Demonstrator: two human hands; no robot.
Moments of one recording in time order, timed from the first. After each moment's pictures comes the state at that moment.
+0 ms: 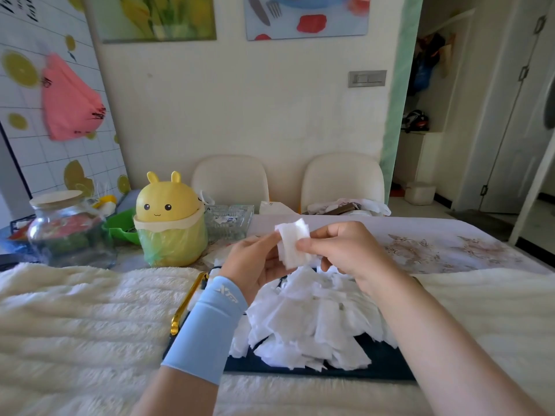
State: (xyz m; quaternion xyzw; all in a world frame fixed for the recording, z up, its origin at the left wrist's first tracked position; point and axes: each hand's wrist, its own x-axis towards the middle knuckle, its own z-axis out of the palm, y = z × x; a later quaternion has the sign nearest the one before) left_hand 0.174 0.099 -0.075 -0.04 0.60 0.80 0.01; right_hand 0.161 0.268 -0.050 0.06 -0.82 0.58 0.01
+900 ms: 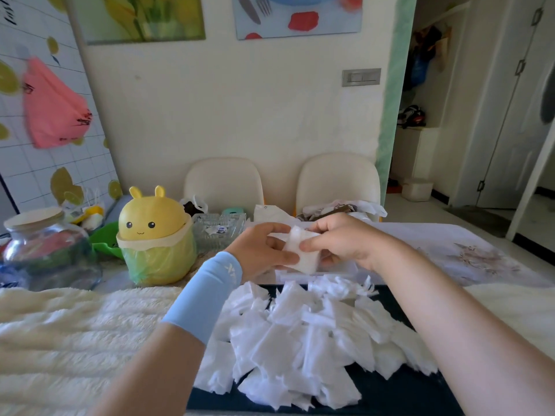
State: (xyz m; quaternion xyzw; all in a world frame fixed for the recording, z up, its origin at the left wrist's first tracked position) left_hand 0.114 0.102 -0.043 0.06 0.82 0.57 0.05; right_hand 0.092 0.291 -0.021 0.12 -0.83 0.52 -0.13
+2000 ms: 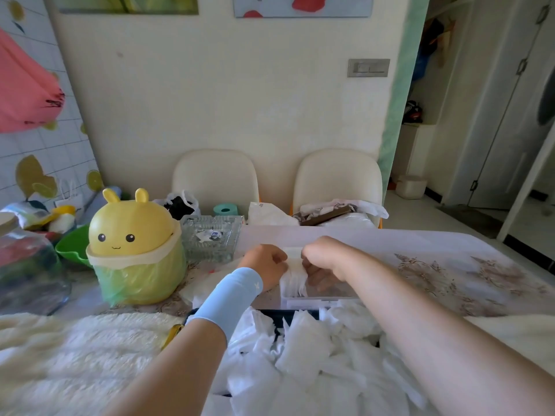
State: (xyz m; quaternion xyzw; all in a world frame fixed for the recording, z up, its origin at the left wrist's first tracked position) left_hand 0.011 0.087 -0.097 -0.02 0.94 0.35 -0.01; right_hand -0.015 0.234 -0.070 -0.09 -0.87 0.44 -0.19
